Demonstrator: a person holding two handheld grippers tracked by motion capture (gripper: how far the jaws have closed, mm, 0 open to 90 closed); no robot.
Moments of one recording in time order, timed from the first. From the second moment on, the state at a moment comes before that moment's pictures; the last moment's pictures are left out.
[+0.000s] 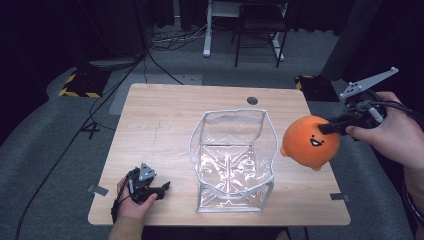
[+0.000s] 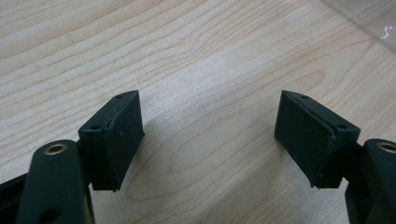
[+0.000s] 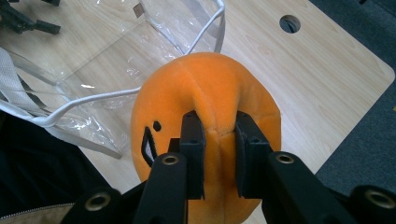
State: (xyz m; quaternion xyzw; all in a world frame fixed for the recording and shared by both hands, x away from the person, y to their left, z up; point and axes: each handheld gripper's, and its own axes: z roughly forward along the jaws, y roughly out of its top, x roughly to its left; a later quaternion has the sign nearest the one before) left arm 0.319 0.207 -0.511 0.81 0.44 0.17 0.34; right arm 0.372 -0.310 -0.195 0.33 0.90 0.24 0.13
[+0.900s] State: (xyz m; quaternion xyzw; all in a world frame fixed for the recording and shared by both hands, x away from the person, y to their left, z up) left arm 0.320 0.206 -0.511 0.81 0.44 0.17 0.34; right arm 0.393 -0.283 -0.144 0.32 0.90 0.27 0.15
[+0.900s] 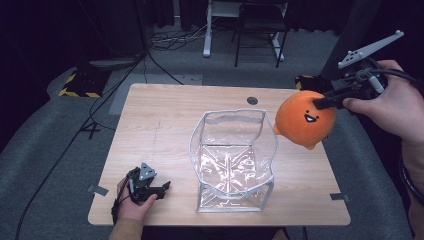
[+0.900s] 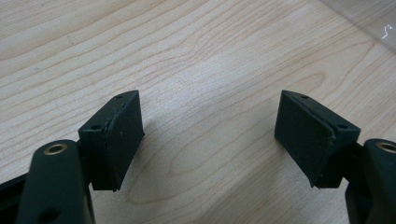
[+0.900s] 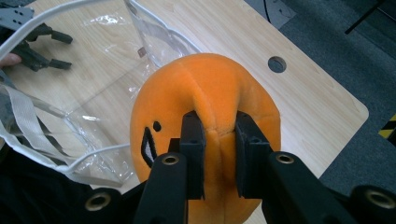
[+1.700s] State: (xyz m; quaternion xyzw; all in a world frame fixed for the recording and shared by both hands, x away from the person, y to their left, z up) left arm 0.320 0.206 -0.511 0.81 0.44 0.17 0.34; right arm 0.412 -0.207 -0.142 0.26 0.91 0.29 0.13
